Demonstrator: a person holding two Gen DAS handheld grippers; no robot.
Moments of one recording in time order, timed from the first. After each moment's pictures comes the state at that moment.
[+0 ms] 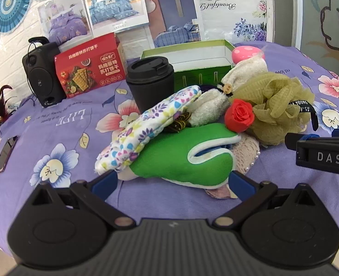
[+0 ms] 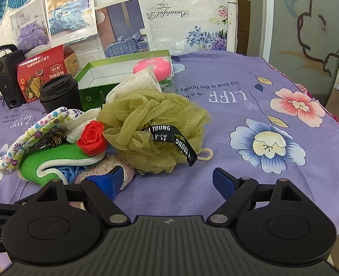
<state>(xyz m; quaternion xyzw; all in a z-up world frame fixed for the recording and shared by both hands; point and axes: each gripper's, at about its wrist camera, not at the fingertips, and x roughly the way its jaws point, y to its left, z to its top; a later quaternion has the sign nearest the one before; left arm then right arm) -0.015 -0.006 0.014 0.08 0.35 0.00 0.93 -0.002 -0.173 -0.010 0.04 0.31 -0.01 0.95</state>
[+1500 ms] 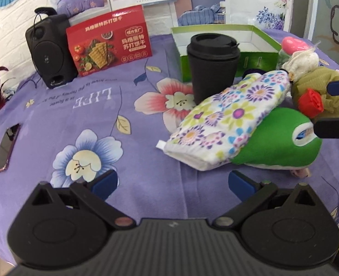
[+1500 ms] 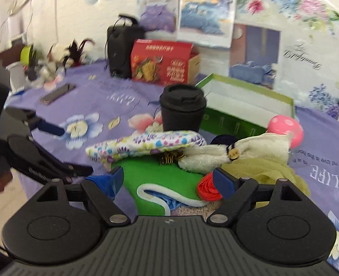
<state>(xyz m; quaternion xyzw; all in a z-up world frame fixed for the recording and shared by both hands) 0.019 0.123 0.007 0.06 0.40 -0.03 0.91 0.025 -0.097 0.027 -0.11 0.29 0.28 0.91</state>
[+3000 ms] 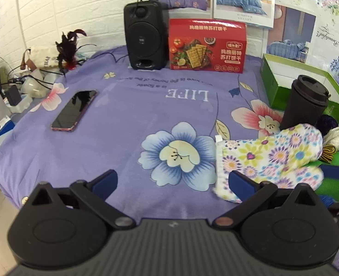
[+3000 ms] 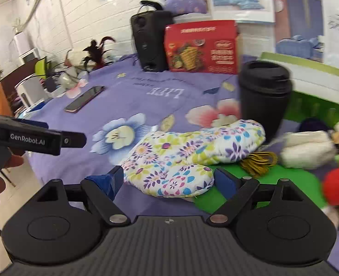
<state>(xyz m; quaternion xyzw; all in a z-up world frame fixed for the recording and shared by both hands) -0.019 0.228 0.032 -0.04 0.37 0.13 0.92 0.029 0.020 -0.012 -0.03 0.33 0.33 0.88</state>
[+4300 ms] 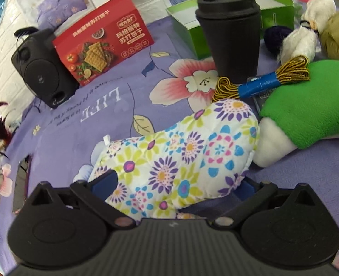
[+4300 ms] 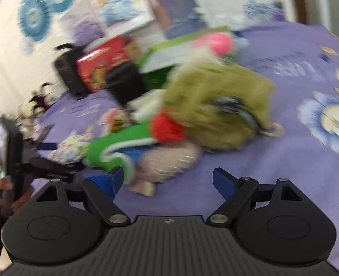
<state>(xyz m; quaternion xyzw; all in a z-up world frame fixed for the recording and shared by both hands) 0.059 0.141 -0.029 0.19 0.41 -0.02 0.89 -0.005 -0.170 -0.015 0.12 0.34 0.22 0.91</state>
